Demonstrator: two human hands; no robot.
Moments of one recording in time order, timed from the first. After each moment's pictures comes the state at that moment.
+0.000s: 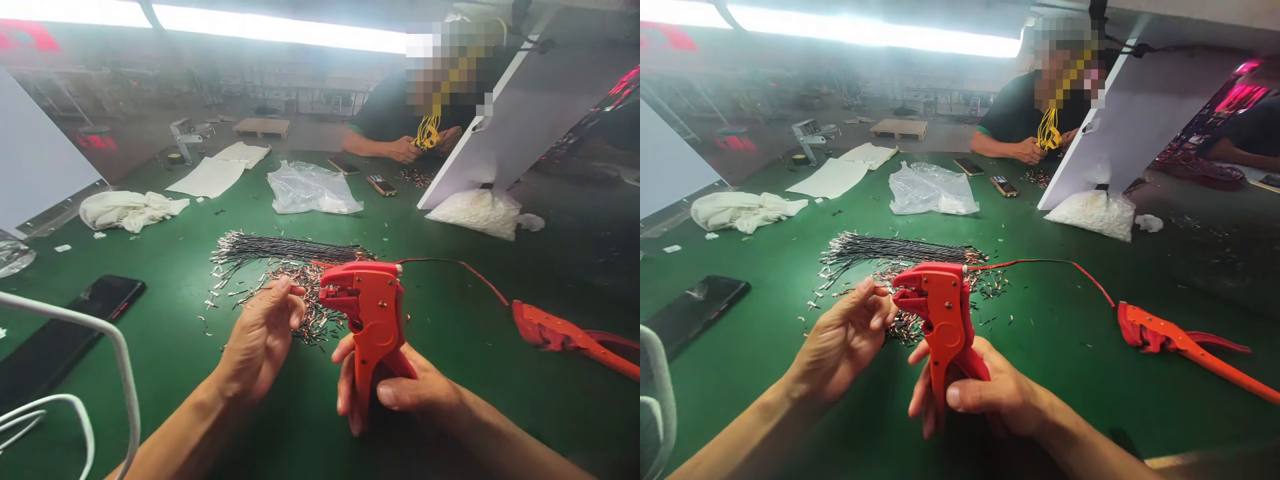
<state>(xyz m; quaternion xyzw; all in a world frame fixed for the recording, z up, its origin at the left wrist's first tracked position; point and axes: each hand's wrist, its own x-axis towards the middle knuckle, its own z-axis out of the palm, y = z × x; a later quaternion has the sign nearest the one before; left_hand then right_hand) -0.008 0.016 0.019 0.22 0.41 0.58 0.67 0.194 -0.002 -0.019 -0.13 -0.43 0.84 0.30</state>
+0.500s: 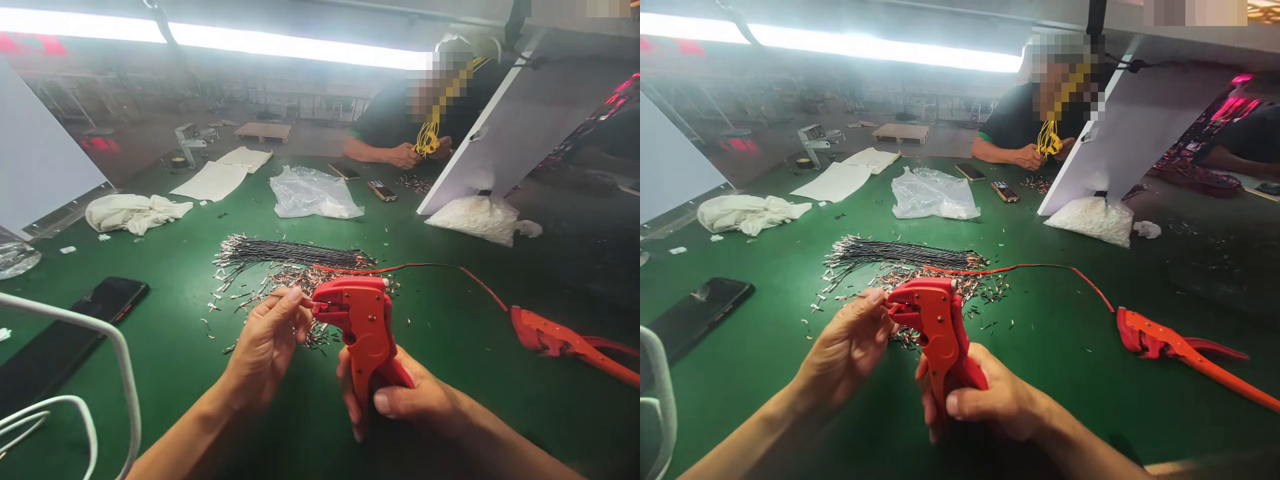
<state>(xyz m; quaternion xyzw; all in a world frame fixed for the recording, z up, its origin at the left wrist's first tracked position) -0.006 0.012 0.017 0.24 0.36 0.59 0.68 0.192 -0.005 -0.021 -0.17 -0.45 0.83 0.28</state>
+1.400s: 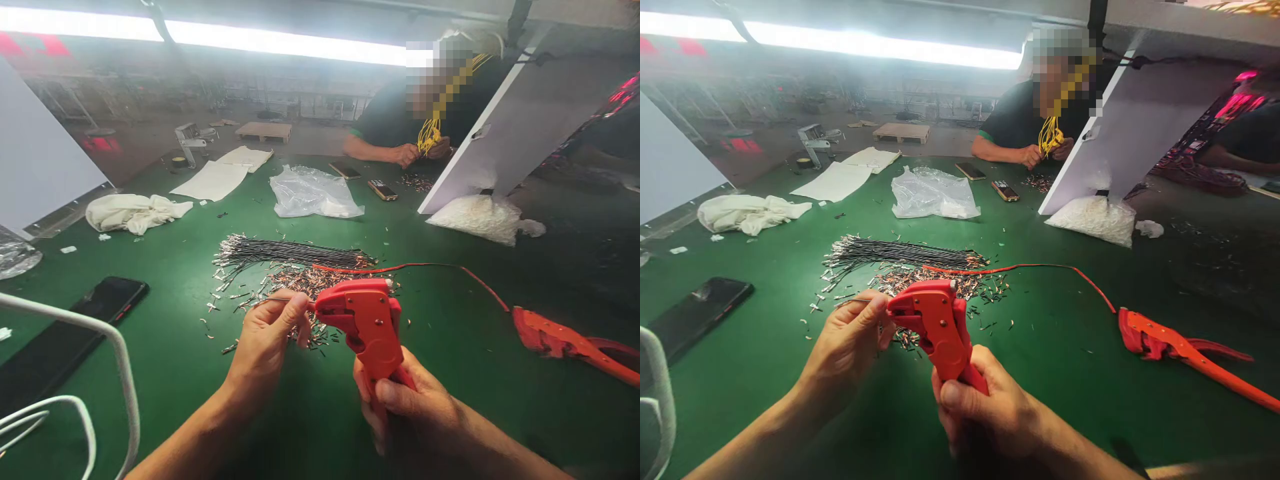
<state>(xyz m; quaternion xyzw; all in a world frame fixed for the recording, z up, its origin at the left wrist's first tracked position) -0.008 0.011 0.009 0.38 0.43 0.57 0.59 0.194 -0.012 -0.027 -0.23 -0.47 0.80 0.29</state>
